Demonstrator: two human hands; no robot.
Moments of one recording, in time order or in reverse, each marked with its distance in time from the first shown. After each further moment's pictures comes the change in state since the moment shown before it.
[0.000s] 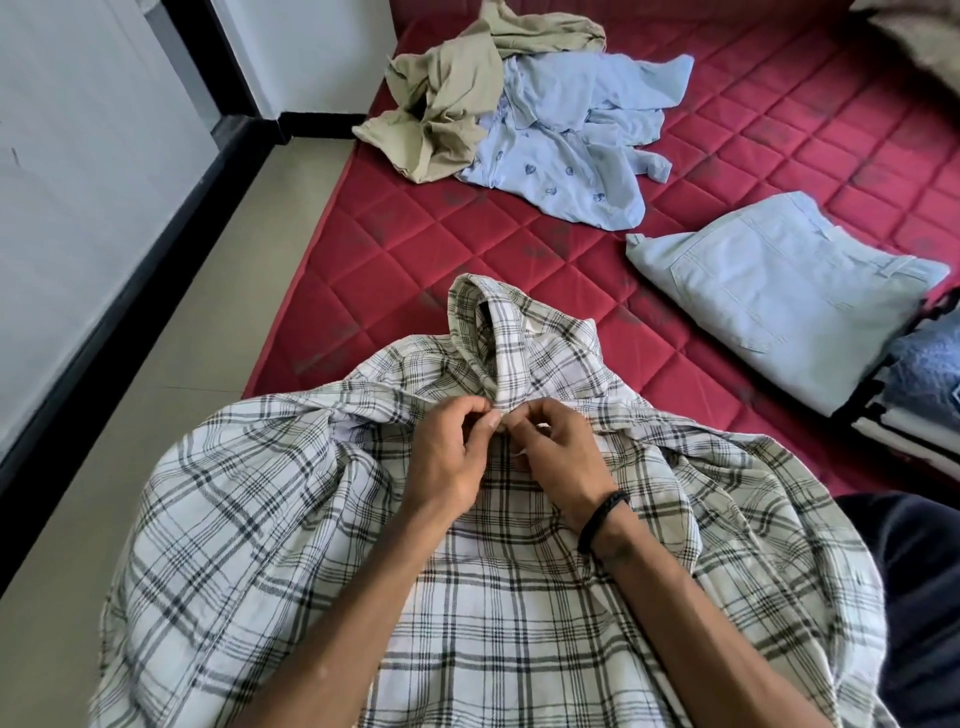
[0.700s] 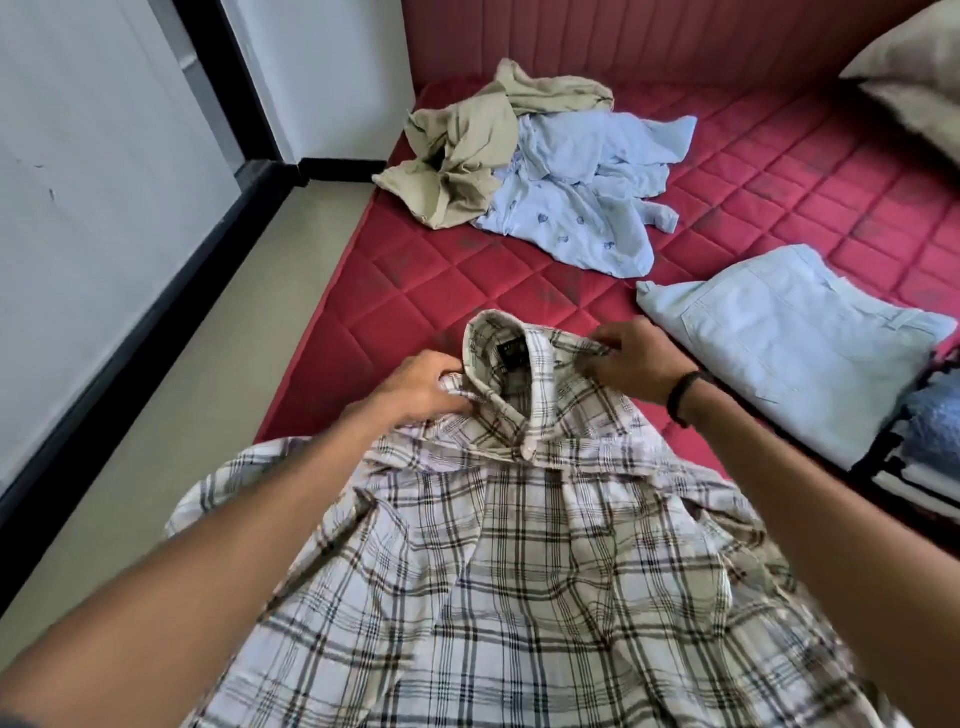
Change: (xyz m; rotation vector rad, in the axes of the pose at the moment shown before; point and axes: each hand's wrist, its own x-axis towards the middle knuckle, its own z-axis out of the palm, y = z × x) left_hand 0.144 -0.011 -0.066 0.353 -0.447 -0.168; right_hand 0.121 -0.087 -0.092 -0.757 0.024 -0.268
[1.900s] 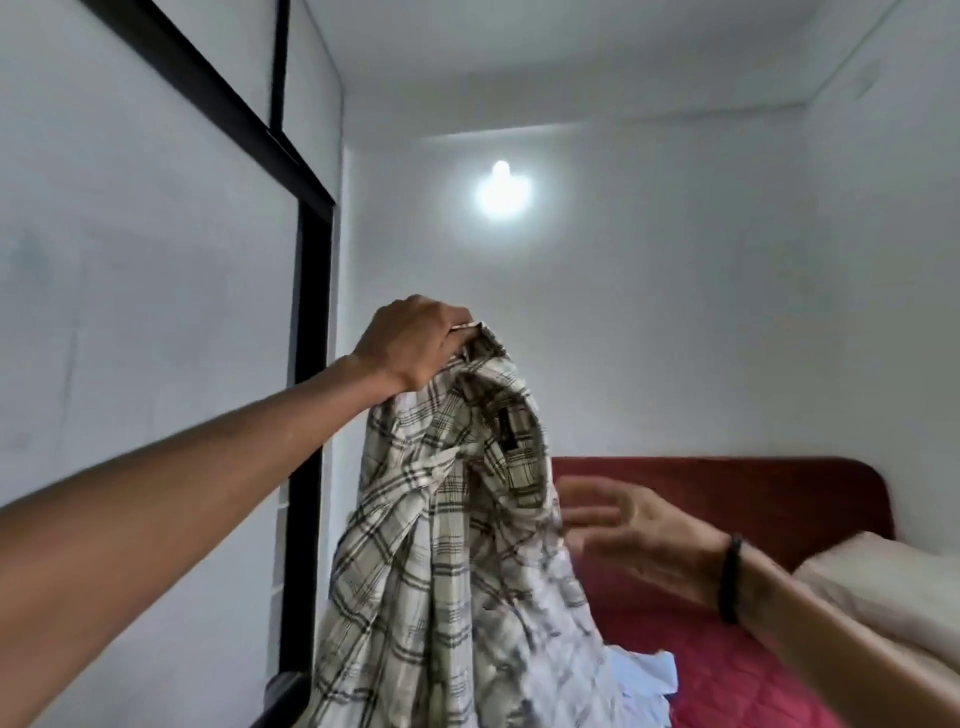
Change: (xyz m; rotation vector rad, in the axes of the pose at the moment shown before) left_hand -0.273 0.319 -0.464 0.746 1.332 0.786; right_hand -0.093 -0.248 -0.323 0.664 -0.105 -0.550
